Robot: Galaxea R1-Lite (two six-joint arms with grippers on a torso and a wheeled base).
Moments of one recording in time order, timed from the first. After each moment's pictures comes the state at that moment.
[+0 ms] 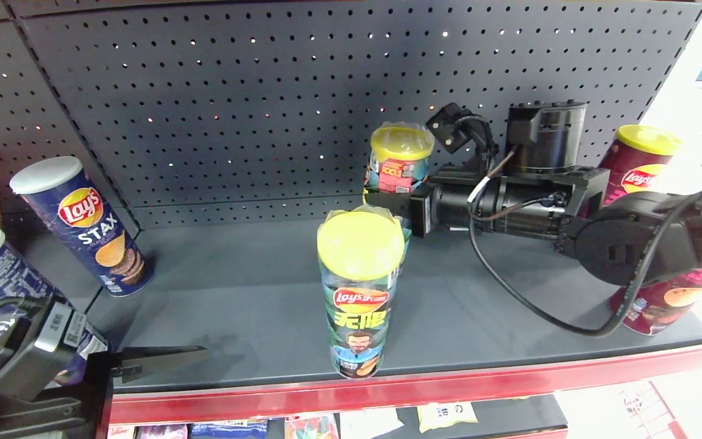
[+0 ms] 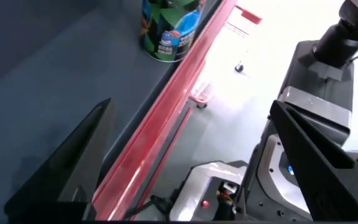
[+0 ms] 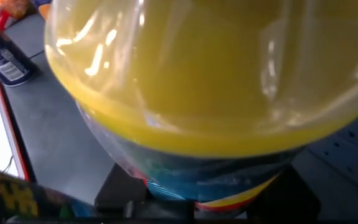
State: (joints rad) left arm -0.28 1.15 -0.24 -0.49 -0.77 0.20; right arm 0.57 1.88 -1.21 -0.50 0.37 -0.11
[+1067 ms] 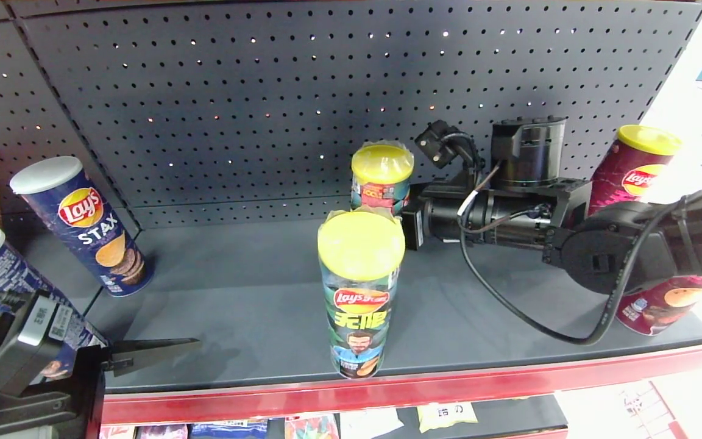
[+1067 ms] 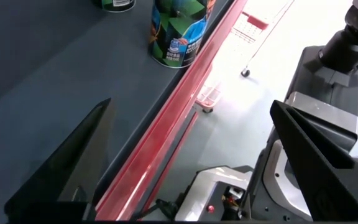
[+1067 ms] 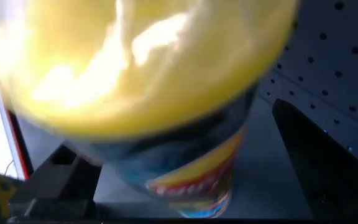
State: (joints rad) left arm -0.26 1.13 -0.25 -0.49 -0.77 0.20; right arm 0.58 1.90 -1.18 -0.49 0.38 -0.11
